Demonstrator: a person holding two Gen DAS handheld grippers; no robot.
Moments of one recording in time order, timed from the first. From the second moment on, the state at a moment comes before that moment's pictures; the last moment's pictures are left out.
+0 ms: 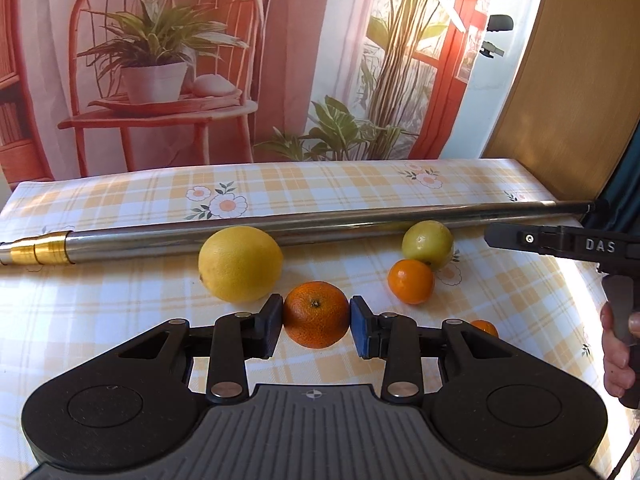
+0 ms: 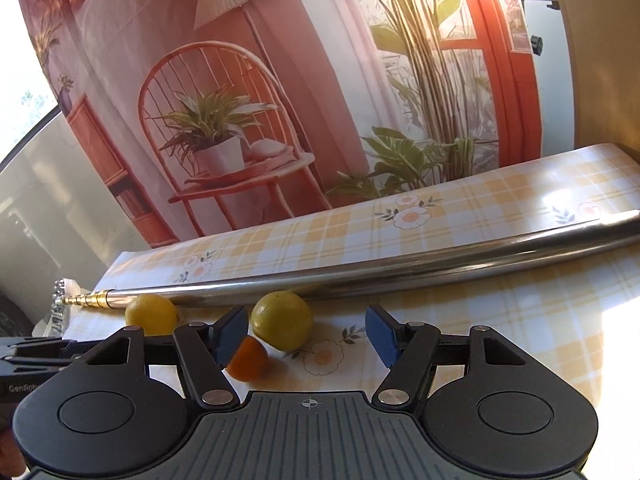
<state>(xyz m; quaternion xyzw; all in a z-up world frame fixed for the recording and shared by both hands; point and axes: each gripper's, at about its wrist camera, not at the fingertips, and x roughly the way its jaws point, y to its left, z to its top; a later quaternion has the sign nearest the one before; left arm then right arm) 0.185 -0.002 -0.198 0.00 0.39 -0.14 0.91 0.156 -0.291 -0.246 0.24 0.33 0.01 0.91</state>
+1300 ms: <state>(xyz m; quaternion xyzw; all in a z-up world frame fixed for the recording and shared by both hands) 0.134 0.007 -0.182 -0.01 0.39 -0.15 0.91 0.139 -0.286 -0.254 0.34 0.36 -0.01 0.87</state>
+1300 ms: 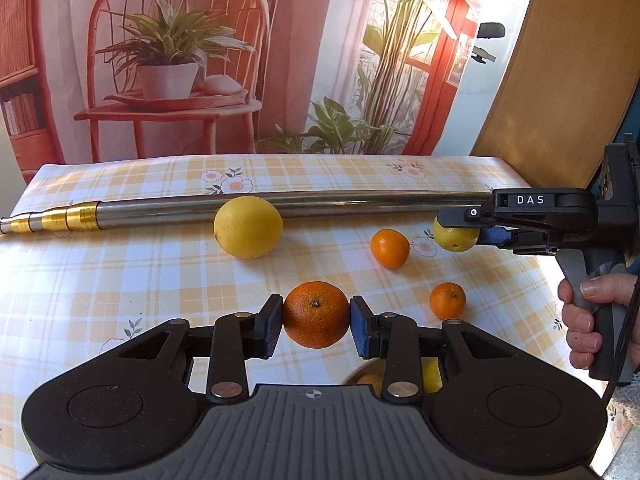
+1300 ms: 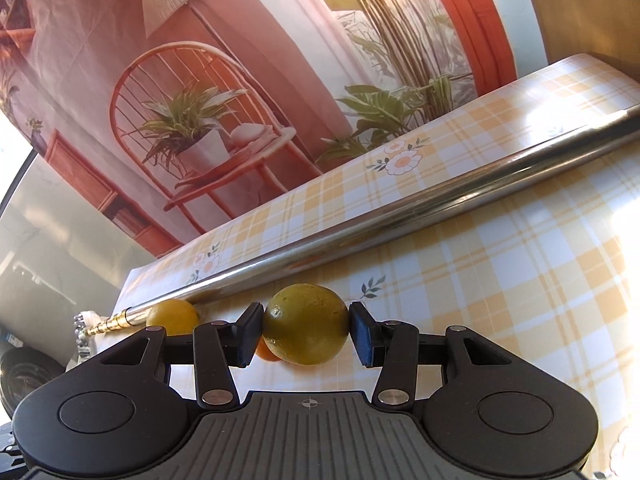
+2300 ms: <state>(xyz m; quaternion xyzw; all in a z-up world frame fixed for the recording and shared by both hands) 0.007 0.010 -0.178 0.00 0.39 -0.15 0.91 -0.014 -0.196 -0.196 0.22 0.35 0.04 0.91</state>
